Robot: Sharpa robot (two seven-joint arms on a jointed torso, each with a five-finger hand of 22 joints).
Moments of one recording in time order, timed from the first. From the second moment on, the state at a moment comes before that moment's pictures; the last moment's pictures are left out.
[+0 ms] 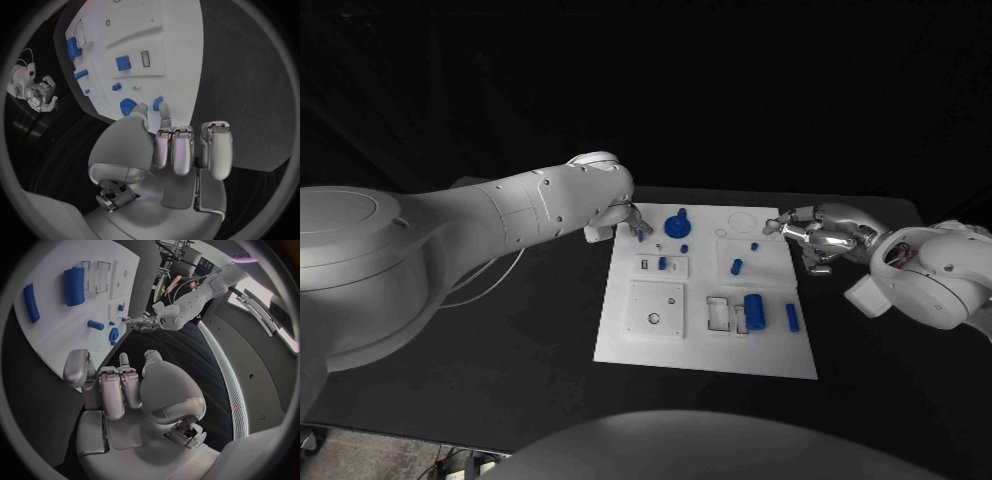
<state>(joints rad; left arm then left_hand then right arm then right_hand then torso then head) 1.30 -0.31 -0.21 0.84 -0.93 0.14 -0.64 1.14 0.02 -0.07 0.29 0.37 0.92 0.02 0.49 1.01 1.47 -0.05 1.57 1.31 1.46 -0.10 1.57 1.31 0.02 1.46 0.02 1.55 1.31 1.28 -1.03 -0.22 1.60 -0.58 -0.16 0.04 1.24 0.22 -0.25 0.29 0.68 0.51 0.14 0.60 0.34 1.47 0.07 1.55 1.47 1.47 0.01 1.54 1.31 0.08 1.24 0.13 1.21 1.31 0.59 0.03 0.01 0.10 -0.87</state>
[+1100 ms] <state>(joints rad) 1.29 -0.29 -0.21 0.83 -0.93 0.15 -0.62 1.30 0.04 0.07 0.29 0.53 0.90 0.01 0.49 1.01 1.47 -0.05 1.57 1.31 1.46 -0.10 1.57 1.31 0.02 1.46 0.02 1.55 1.31 1.28 -1.04 -0.22 1.61 -0.58 -0.16 0.04 1.25 0.20 -0.19 0.29 0.79 0.51 0.14 0.61 0.33 1.46 0.07 1.55 1.46 1.47 0.01 1.54 1.31 0.08 1.24 0.13 1.20 1.31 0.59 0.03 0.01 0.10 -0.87</state>
